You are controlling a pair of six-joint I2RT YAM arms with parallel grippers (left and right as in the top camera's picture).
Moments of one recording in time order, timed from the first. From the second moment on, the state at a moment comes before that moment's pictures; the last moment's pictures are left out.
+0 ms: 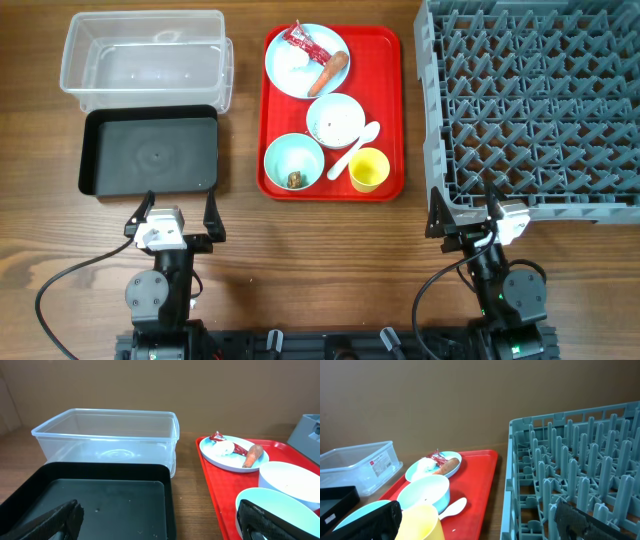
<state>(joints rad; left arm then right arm) 0.04 0.01 0.01 -0.08 0.02 -0.04 0.21 0.02 0.01 0.01 0.02 0.20</state>
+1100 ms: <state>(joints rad) 0.04 0.01 0.01 -0.07 0.00 -0.04 0.21 0.02 0.01 0.02 0.02 0.26</state>
